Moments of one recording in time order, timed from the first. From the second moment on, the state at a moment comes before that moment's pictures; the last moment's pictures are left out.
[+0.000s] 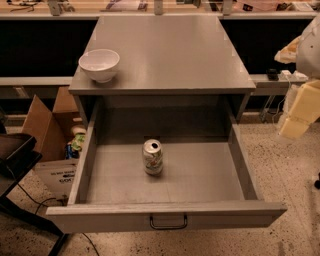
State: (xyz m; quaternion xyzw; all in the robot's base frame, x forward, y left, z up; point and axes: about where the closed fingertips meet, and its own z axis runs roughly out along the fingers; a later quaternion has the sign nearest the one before) arm 0.438 -0.217 0.977 -0.60 0.78 -0.03 0.16
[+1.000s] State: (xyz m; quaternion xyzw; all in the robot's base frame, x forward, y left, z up) arm 0.447 -0.201 0.872 -0.57 0.77 0.11 0.24
